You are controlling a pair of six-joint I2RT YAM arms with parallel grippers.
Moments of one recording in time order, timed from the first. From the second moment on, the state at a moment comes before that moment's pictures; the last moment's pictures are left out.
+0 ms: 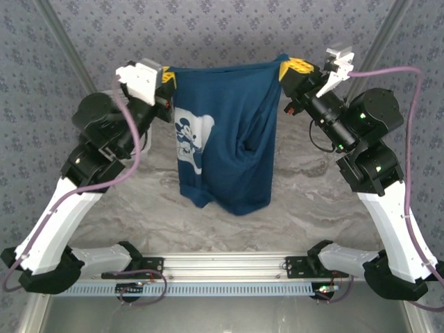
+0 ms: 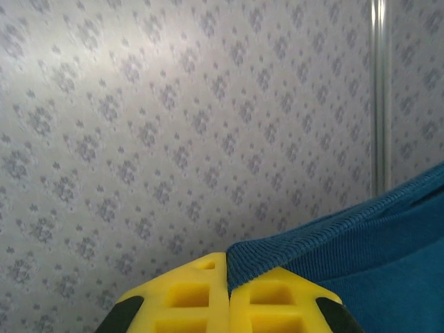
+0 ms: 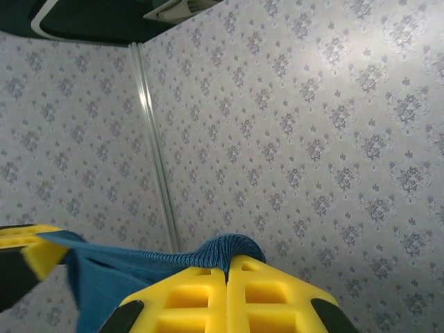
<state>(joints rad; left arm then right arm) -0.72 1.18 1.68 -0.34 -0.23 0.17 0.54 1.14 1.73 -0.30 -0.08 0.17</state>
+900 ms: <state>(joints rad) -0.53 1.36 1.20 -0.21 0.12 -0.26 0.66 1.53 2.01 -0.55 0.01 0.07</state>
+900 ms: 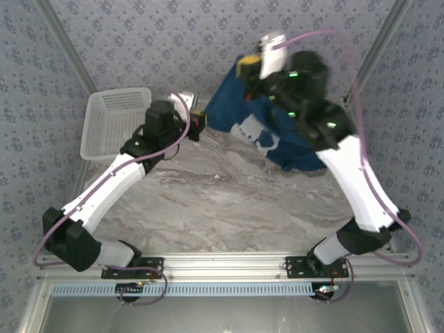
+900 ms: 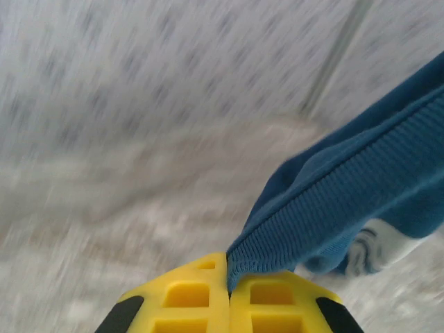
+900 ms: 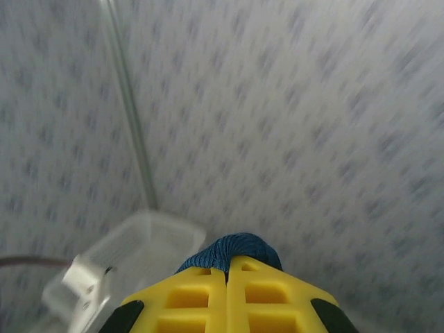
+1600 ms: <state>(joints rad) -0.40 1.13 0.57 -0.06 0.15 -0.43 0.70 1.91 1.60 -0.27 -0.36 0.51</state>
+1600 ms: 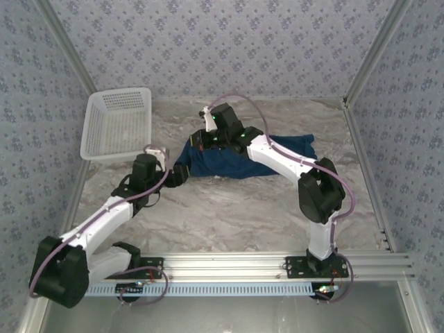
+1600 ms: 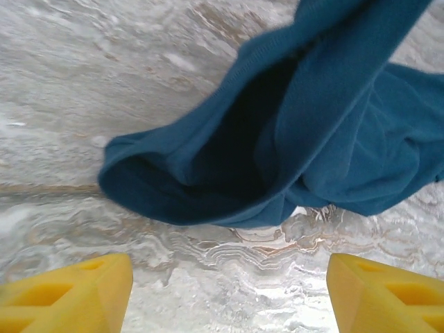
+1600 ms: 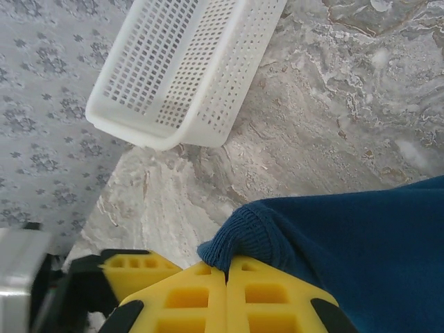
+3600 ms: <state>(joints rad) -0.33 0.99 0.63 -0.21 0.40 -0.55 0.52 1.42 1.11 -0.55 -0.47 -0.06</state>
